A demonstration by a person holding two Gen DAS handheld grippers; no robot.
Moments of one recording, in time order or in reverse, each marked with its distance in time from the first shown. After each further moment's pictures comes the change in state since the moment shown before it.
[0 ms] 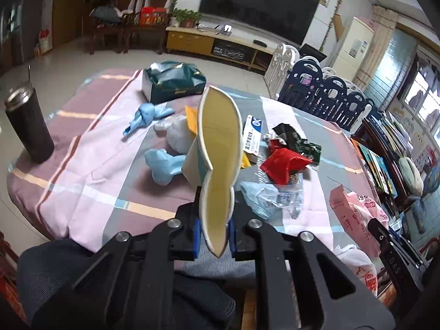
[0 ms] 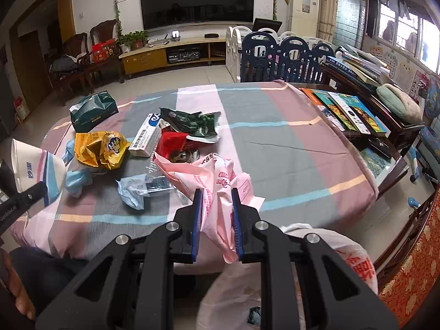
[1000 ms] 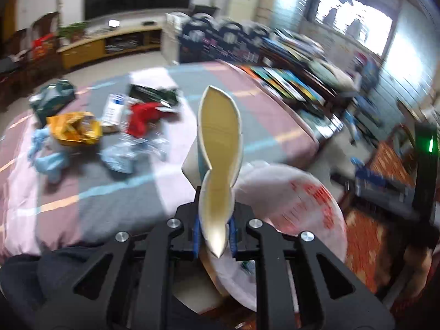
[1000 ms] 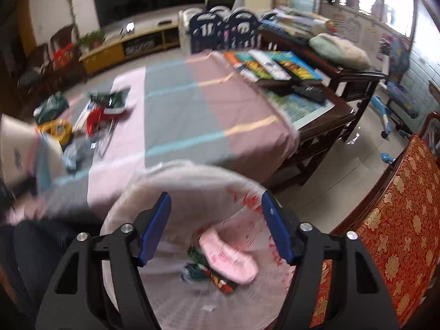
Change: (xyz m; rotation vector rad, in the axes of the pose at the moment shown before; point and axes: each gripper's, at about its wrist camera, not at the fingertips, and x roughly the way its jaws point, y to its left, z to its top) left arm -0.034 -0.157 -0.083 0.480 0.180 -0.359; right arm -0.062 -0.148 -0.061 0.176 0.039 -0.120
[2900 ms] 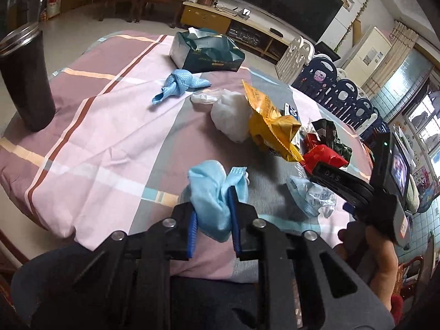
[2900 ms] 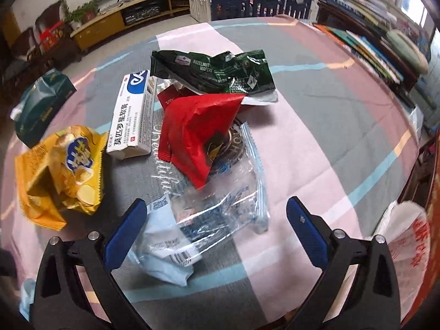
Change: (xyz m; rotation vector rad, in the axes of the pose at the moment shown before) left arm -0.008 0.257 -0.042 -0.638 -0.097 0.286; right arm 0.197 0.295 0.049 -0.072 0.247 -0.055
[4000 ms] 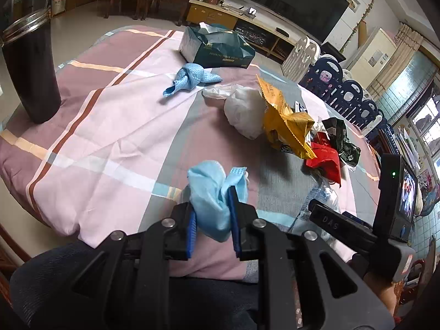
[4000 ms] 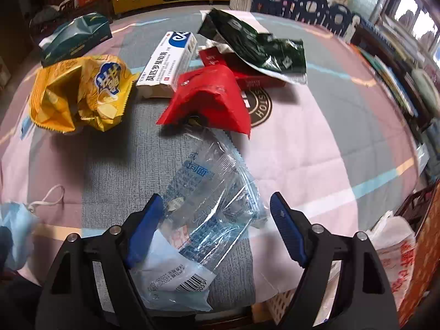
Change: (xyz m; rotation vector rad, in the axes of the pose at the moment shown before) left arm 0.011 0.013 -0.001 -0.020 0.012 0.016; right arm -0.011 0.021 -0.045 -0.235 -0.020 0.014
